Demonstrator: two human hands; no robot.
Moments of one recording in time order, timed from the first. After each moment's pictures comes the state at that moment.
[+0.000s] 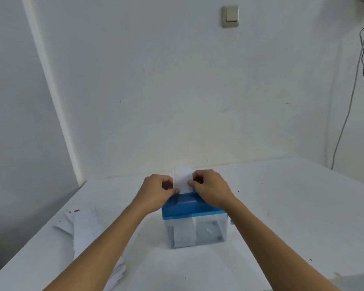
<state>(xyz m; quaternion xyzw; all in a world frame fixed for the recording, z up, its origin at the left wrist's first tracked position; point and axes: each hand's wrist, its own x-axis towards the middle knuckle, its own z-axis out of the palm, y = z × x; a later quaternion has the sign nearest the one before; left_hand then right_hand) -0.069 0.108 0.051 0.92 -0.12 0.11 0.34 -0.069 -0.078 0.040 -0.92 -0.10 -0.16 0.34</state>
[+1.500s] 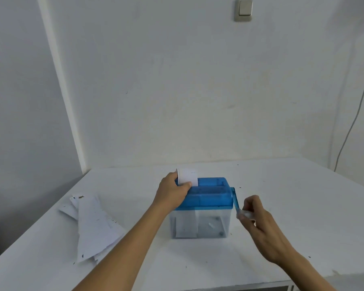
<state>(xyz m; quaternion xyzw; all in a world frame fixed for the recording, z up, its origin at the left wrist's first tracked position) -0.063 0.078 0.012 0.86 -0.06 0.10 0.50 -0.160 -0.165 -0.045 -0.87 -0.16 -0.22 0.42</state>
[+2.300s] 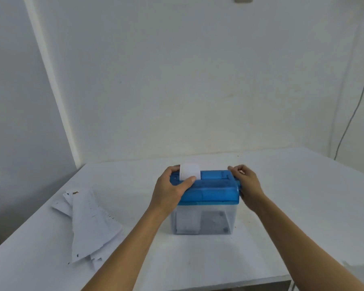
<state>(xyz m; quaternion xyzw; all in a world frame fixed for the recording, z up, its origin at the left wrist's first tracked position) -0.064 0.091 -0.016 0.78 -0.13 0.13 0.60 -0.040 -0.147 -0.026 -0.67 0.05 -0.15 0.73</state>
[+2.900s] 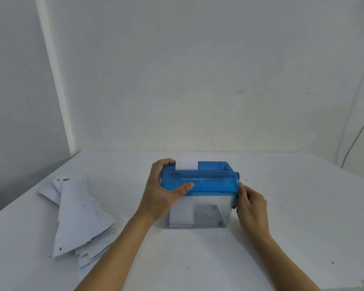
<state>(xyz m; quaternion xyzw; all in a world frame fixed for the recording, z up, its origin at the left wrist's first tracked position) -0.049 0.116 -0.054 0.72 -0.22 0.22 0.62 -0.069 -0.123 -0.084 -0.78 0.03 -0.31 0.55</state>
